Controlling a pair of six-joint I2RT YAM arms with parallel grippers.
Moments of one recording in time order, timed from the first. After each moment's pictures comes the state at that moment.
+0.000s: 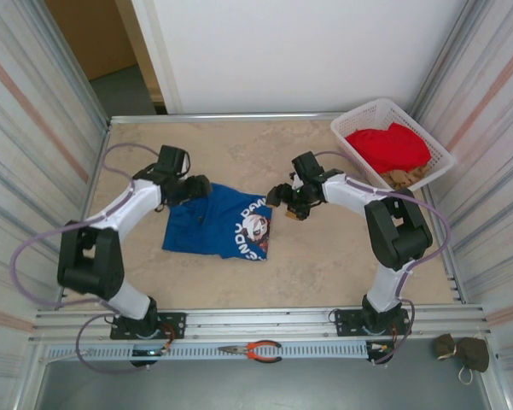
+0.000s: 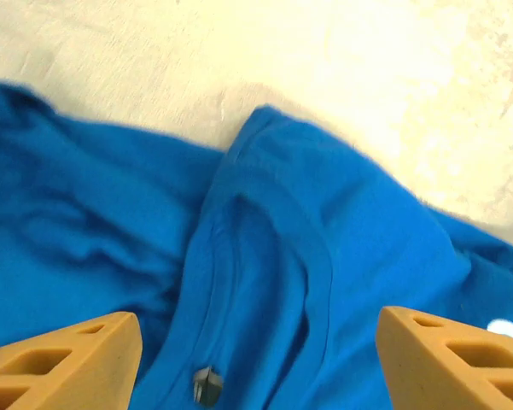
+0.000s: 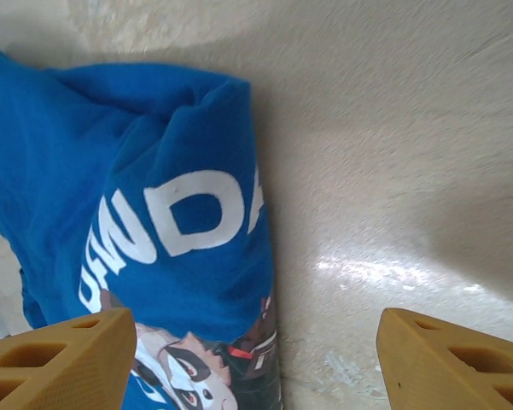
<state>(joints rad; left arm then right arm) -0.25 1.58 1.10 -0.56 0.10 -0.49 0.47 1.81 1.15 -0.46 -0.43 0.78</state>
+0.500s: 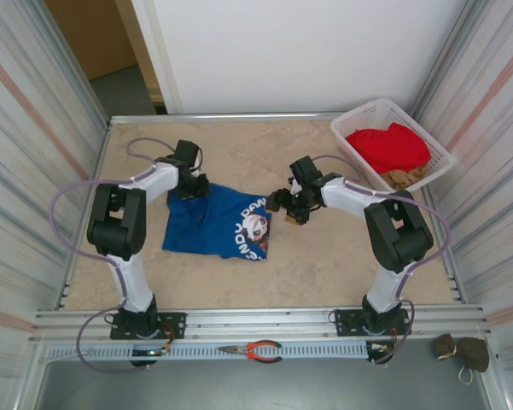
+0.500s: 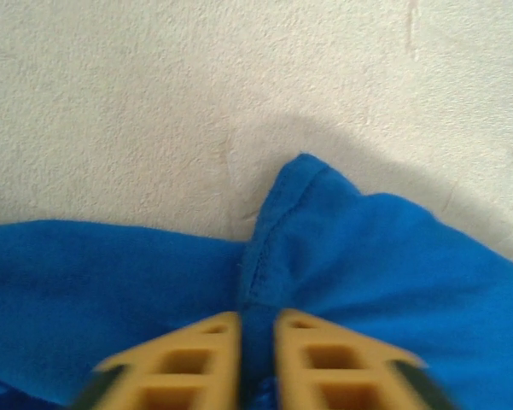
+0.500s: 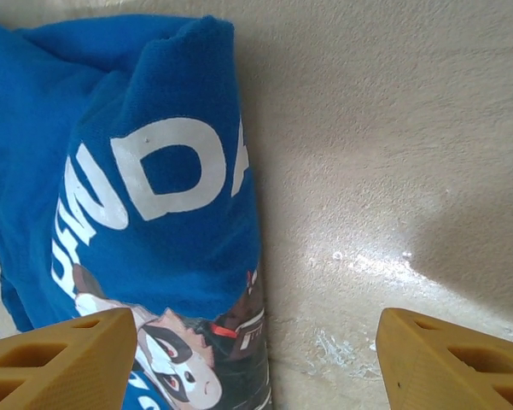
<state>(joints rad) -0.25 1.90 1.29 -0.57 0.10 -0.39 0.50 1.79 1.11 -0.46 -0.42 0.78</state>
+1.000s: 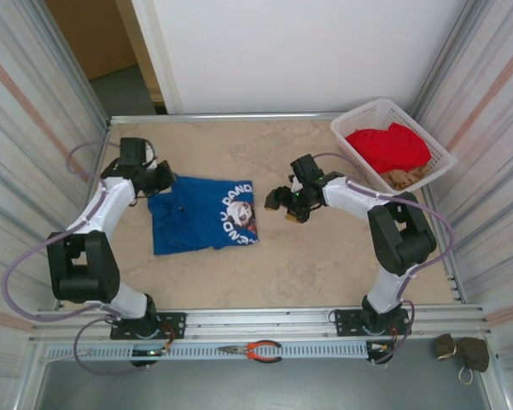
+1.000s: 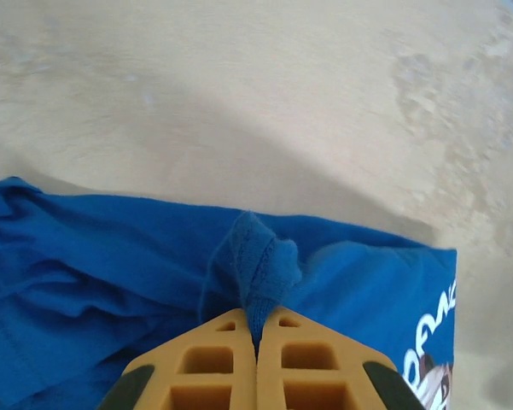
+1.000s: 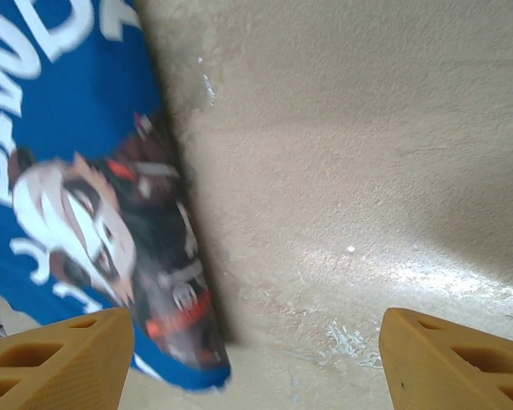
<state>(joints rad) 0.01 1.52 1.11 -0.54 0.25 -0.44 0.50 1.76 1.13 -0.48 -0.41 0.78</state>
